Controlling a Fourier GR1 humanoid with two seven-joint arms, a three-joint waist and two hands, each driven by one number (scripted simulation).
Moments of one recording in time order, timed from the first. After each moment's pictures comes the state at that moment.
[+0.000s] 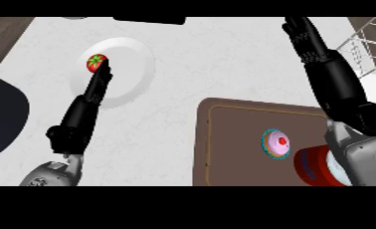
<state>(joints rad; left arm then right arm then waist) -0.13 0.32 -0.28 -1.66 0.05 0.27 0.08 -0.40 -0.42 0.21 -1.72 -0.12 -0.12 0.05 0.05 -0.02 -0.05</state>
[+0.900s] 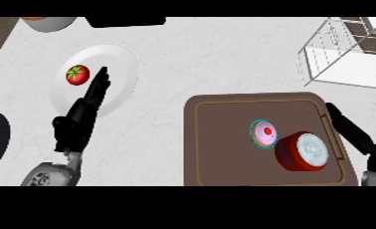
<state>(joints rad) -0.12 0.31 -0.24 -1.54 0.09 0.22 0.05 0.07 -0.28 -0.12 -1.65 0.02 -0.71 0.06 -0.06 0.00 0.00</state>
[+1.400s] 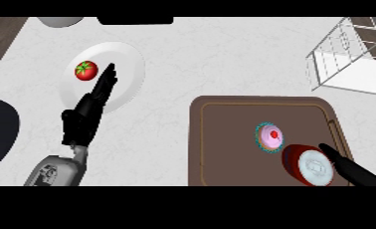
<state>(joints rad) -0.16 0.29 -0.23 -1.49 0.08 0.18 0.05 0.33 -0.33 -0.03 -1.96 0.02 -0.55 0.12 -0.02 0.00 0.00</state>
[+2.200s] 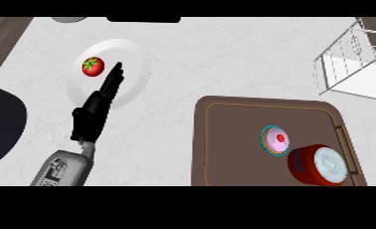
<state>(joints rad) -0.20 0.26 -0.23 -1.42 0.06 0.16 0.00 0.21 -0.77 0.10 -2.34 0.21 -0.19 1.01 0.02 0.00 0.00</state>
